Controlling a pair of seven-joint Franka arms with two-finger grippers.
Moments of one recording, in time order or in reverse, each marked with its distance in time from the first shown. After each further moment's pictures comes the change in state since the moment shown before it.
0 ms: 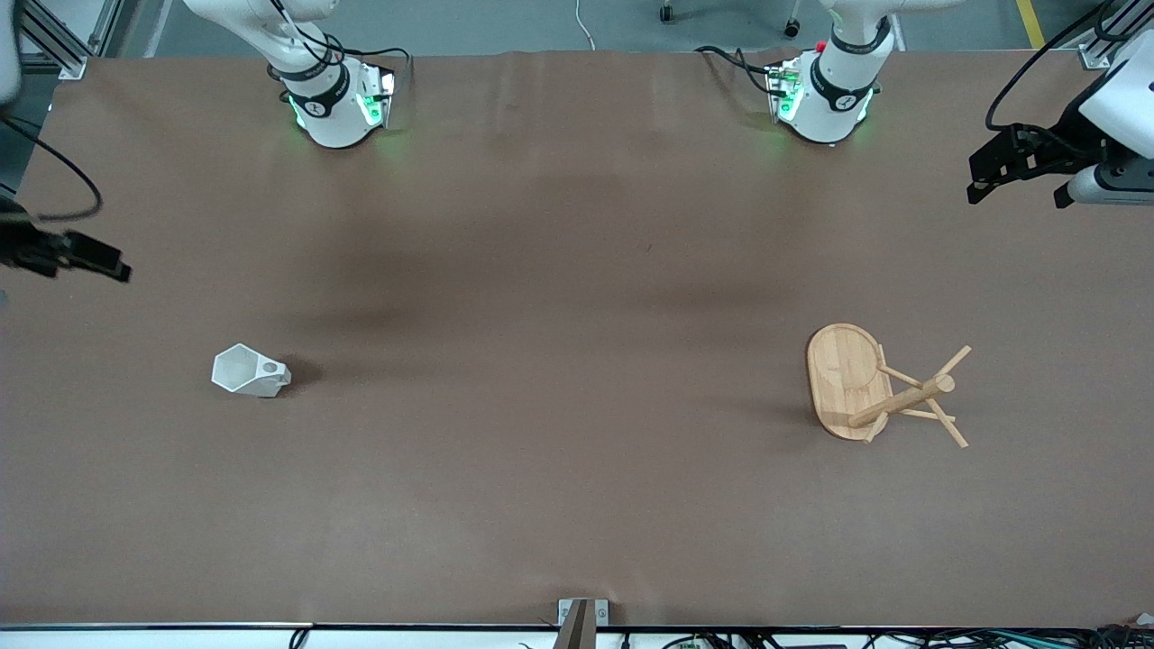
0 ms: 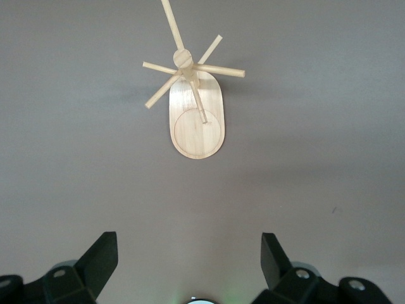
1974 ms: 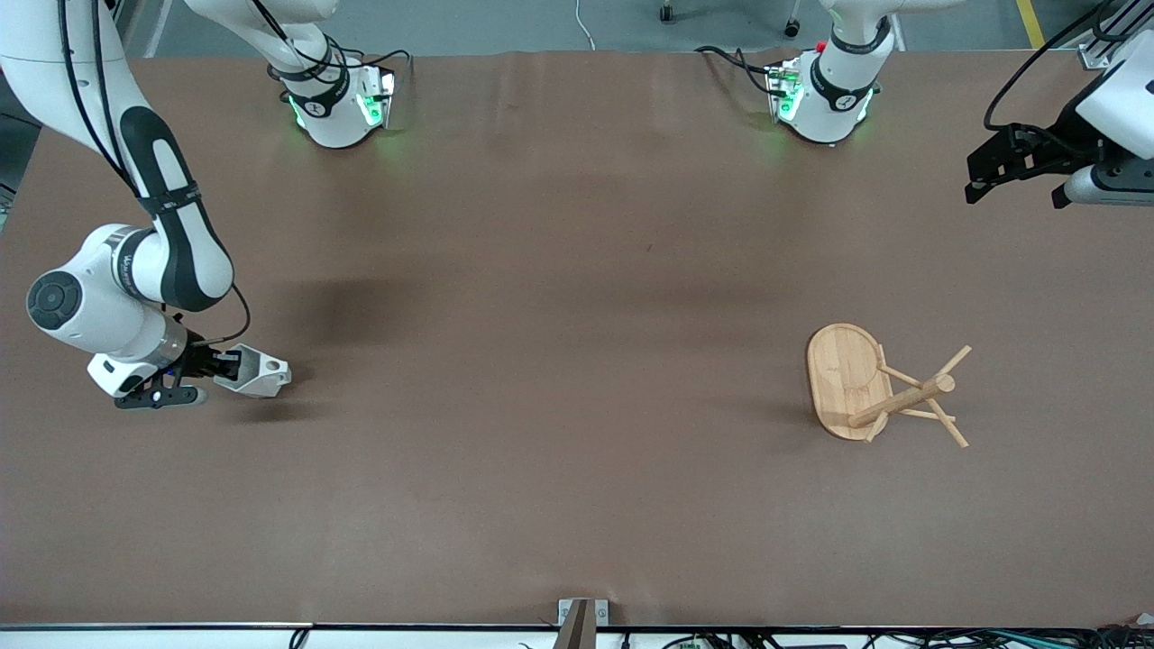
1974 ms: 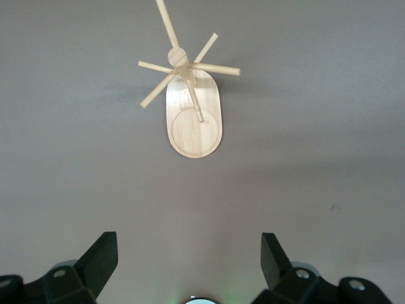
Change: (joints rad) left arm -0.010 0.007 -0.004 0.002 -0.022 -0.006 0.003; right arm -0.038 0.318 0.006 -0.328 0.070 0.710 -0.223
